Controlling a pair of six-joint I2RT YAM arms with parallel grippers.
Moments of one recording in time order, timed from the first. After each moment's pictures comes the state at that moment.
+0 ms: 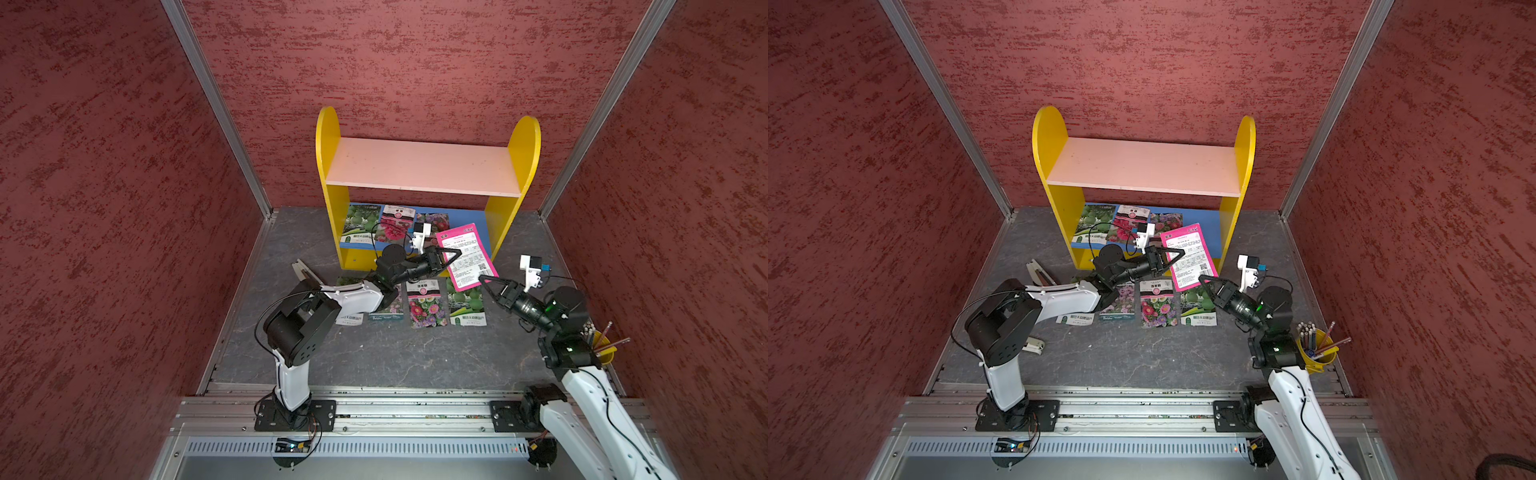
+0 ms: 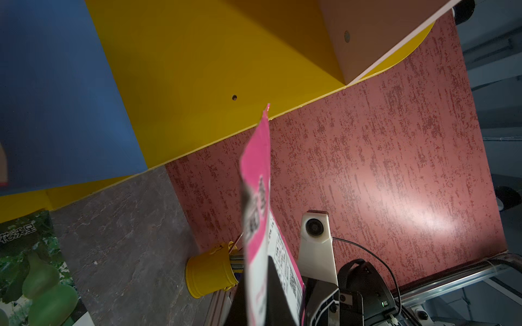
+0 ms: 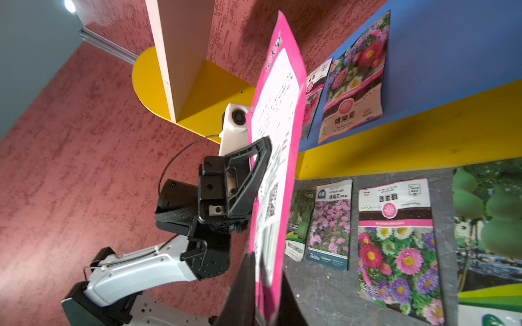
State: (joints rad) left arm -0.73 1.87 1.08 0.94 0.54 -1.29; right arm 0.10 0.67 0.47 0.10 -0.71 1.02
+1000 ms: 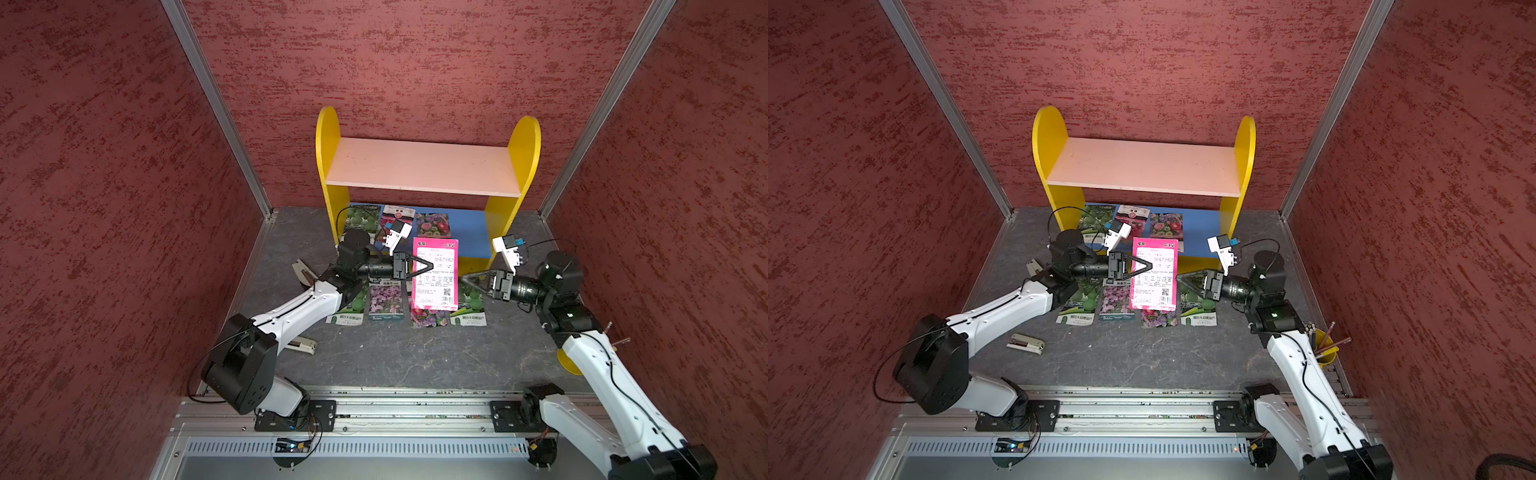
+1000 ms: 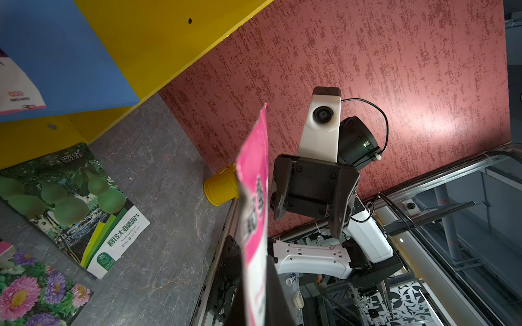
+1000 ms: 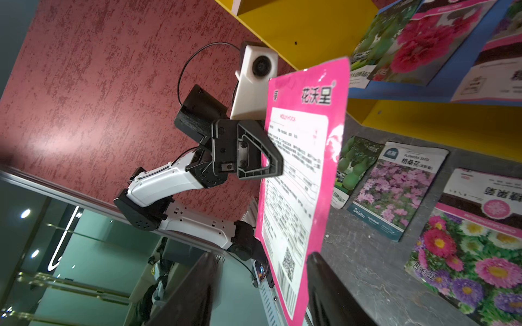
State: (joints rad) left arm -0.56 1.48 0.98 0.43 0.97 -0.97; right arm 0.16 0.92 0.78 -0.05 -1.13 0.77
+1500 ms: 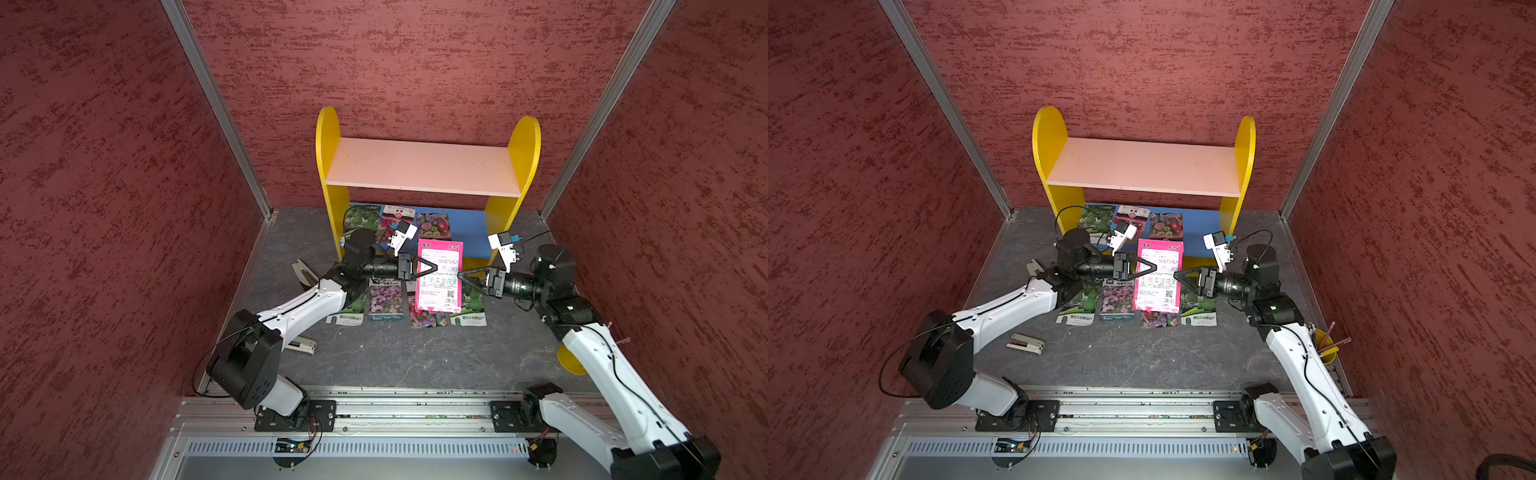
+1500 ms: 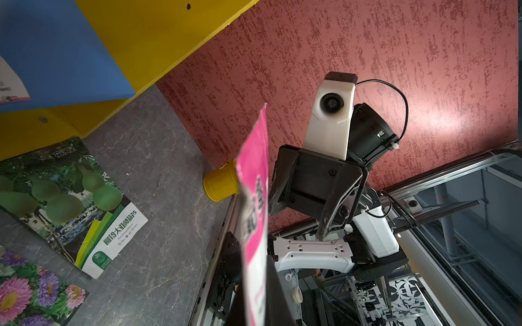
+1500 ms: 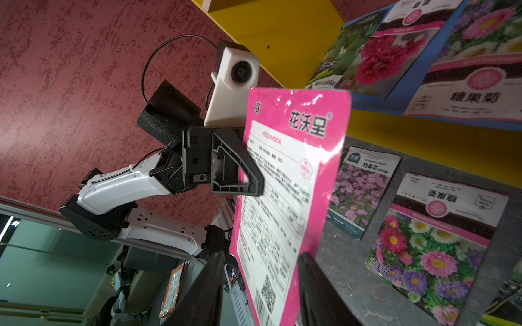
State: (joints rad) left arm -0.58 1.51 1.01 0.40 0.97 -0.95; right arm 0.20 0.96 0.87 -0.28 -0.96 0.56
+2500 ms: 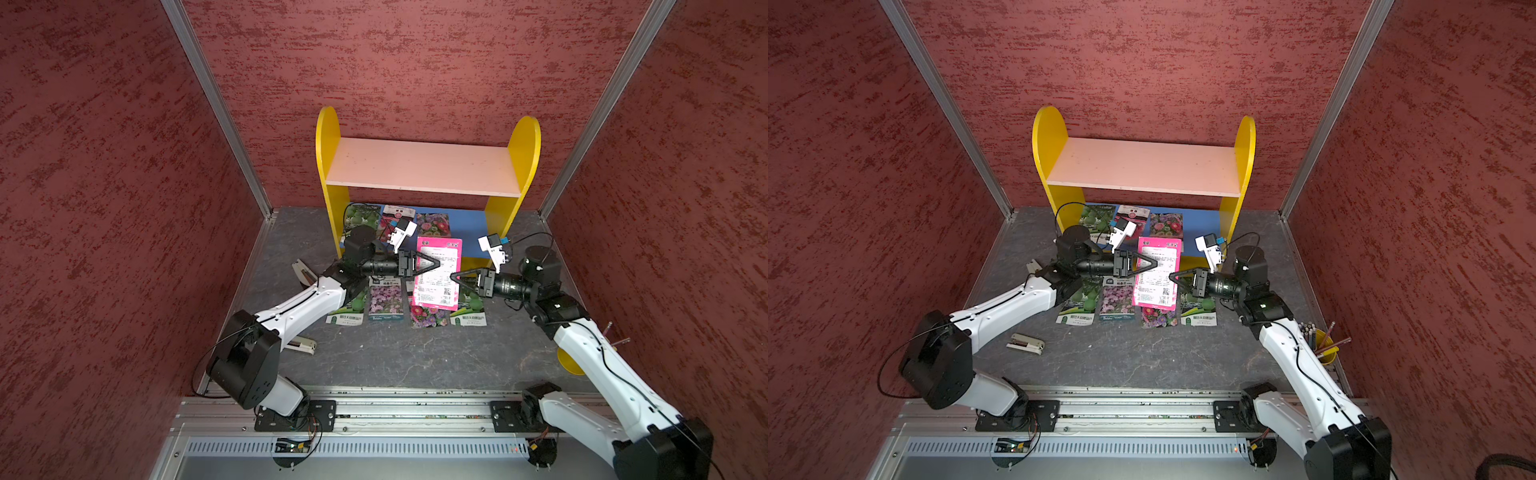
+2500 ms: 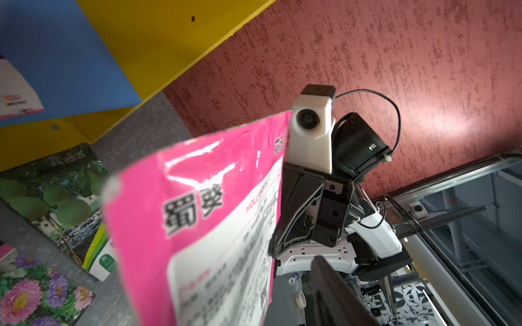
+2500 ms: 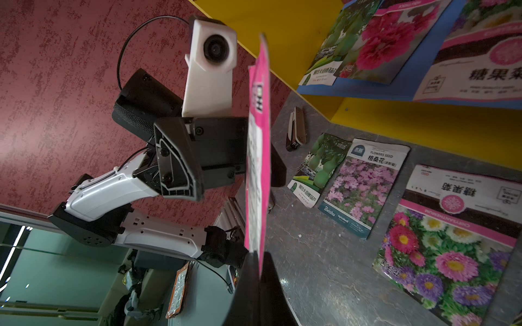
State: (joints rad) left arm -0.56 1.50 1.05 0.30 0.93 -0.90; right arm 0.26 1.00 0.82 -0.16 -0.93 0.65
